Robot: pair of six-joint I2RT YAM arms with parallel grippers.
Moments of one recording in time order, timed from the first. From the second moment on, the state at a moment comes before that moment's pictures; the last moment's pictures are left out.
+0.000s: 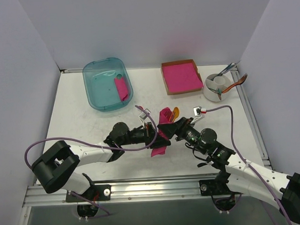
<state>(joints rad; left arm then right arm) -0.87 1.44 0.52 1.02 0.64 -0.99 0.81 0.81 0.32 0.49 0.06 0.91</state>
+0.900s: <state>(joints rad) -0.72 1.54 0.59 1.18 0.66 -1.17 0.83 0.90 0.22 0.61 -0.17 0.85</state>
